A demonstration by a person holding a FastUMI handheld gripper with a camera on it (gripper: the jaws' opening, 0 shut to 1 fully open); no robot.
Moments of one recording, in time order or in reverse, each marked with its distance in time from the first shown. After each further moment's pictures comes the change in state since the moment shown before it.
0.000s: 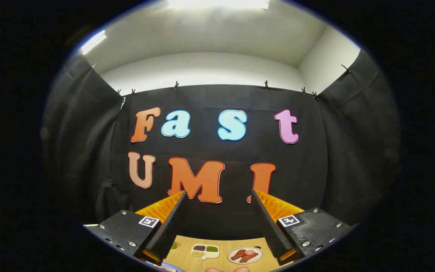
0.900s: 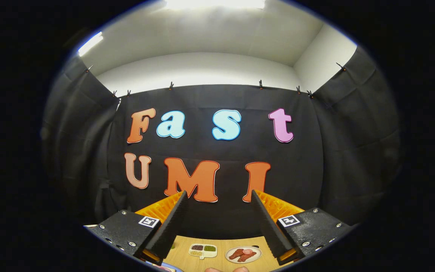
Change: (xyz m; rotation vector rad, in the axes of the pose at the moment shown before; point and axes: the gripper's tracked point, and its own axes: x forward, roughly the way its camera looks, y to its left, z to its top) arm -0.005 -0.015 -0.002 0.023 0.004 -0.021
